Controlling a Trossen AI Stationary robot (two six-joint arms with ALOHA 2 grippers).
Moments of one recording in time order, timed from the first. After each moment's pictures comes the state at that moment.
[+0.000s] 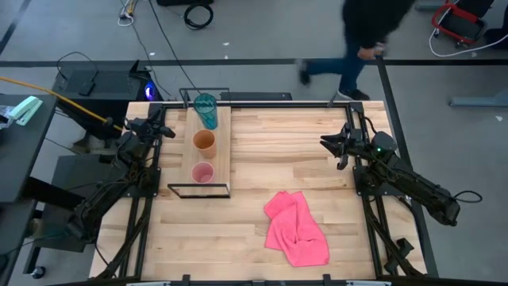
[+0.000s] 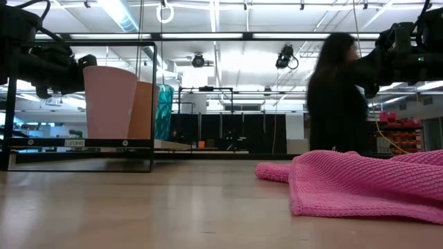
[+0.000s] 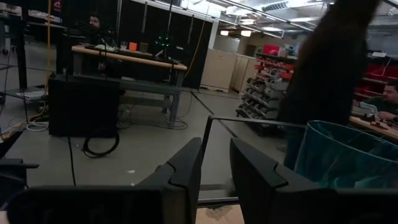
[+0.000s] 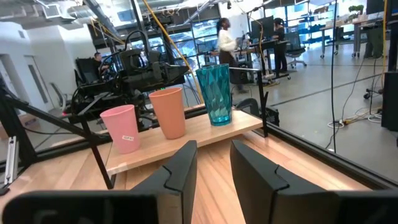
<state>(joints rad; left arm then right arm) 0.94 0.01 0.01 0.06 -0.34 -0.20 -0.70 0.02 0.01 0.08 -0.42 0.21</state>
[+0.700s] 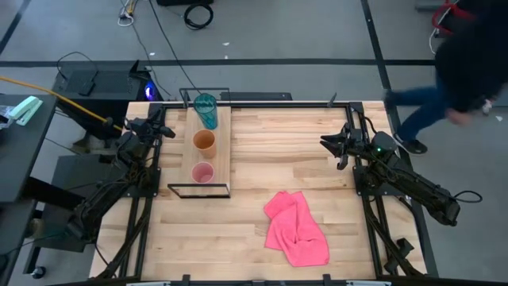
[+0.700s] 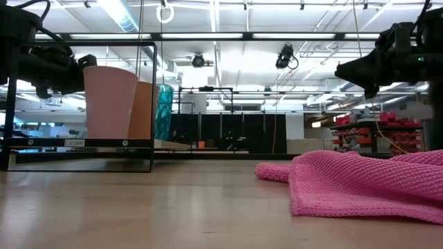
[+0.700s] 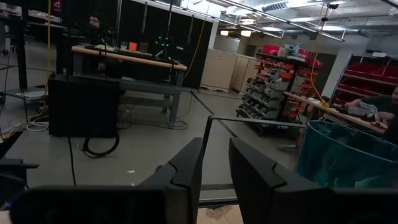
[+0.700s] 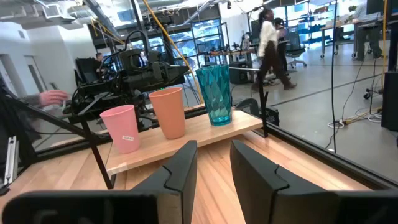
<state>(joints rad) 0.94 0.01 0.01 0.06 -0.34 -0.20 -0.70 0.02 0.01 0.08 -0.42 0.21</state>
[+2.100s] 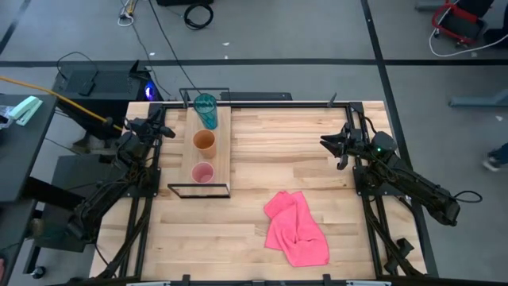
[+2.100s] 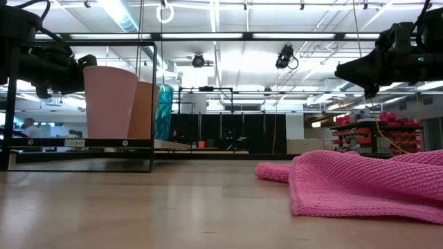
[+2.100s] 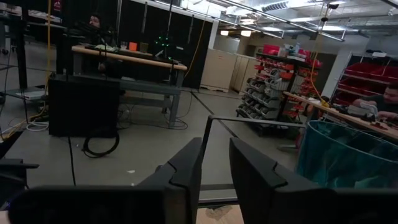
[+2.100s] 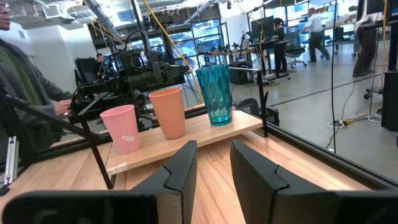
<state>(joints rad) 0.94 0.01 0.01 0.06 -0.34 -0.20 -0.70 0.02 0.01 0.08 -0.42 0.21</state>
